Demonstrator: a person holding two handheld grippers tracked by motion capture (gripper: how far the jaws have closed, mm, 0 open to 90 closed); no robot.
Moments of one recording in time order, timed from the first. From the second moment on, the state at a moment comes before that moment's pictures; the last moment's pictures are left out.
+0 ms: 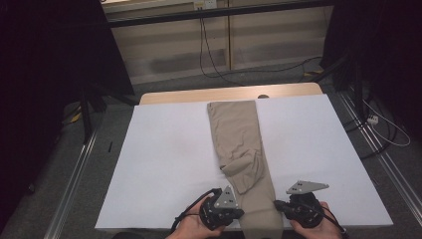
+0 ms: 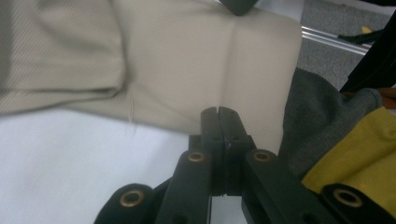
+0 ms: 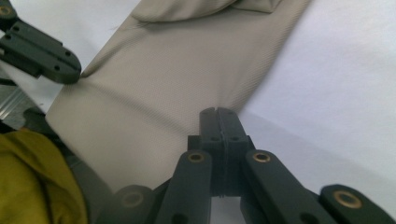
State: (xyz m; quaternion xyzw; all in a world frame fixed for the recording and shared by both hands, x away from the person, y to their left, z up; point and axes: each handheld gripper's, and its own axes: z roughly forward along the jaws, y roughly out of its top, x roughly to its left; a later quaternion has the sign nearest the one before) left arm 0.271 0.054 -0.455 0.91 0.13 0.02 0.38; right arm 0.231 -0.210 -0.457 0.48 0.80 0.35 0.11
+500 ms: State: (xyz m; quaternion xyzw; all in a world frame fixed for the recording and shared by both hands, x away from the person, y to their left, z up) left arm 0.267 0.086 -0.449 0.90 0.19 -0.01 0.40; right arm 0.227 -0.190 -0.453 0.44 0.81 0.37 0.10
